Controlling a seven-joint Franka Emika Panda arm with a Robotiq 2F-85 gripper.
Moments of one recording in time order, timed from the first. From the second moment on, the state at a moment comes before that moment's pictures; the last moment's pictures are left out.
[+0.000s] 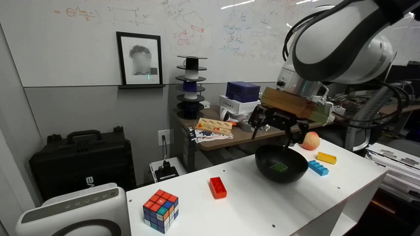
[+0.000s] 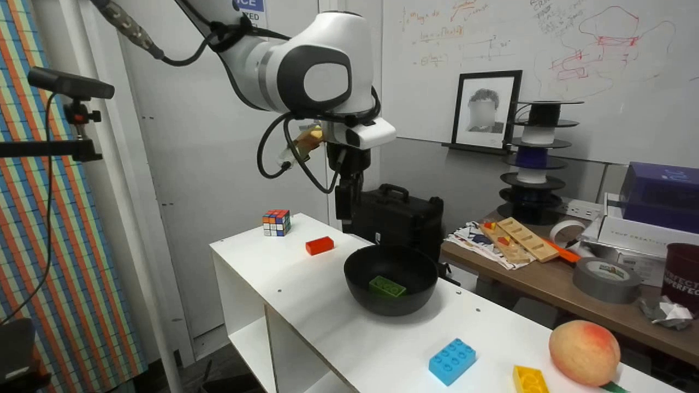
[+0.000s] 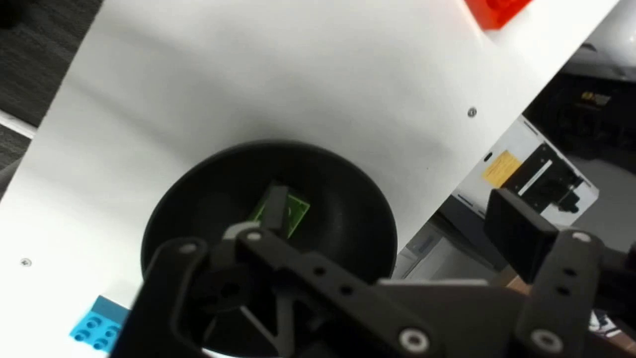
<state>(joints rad) 0.15 0.60 -0.02 -1.82 0.11 2.55 0.91</state>
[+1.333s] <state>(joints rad) 0.45 0.88 -0.09 -1.46 -0.43 2.28 0.74</state>
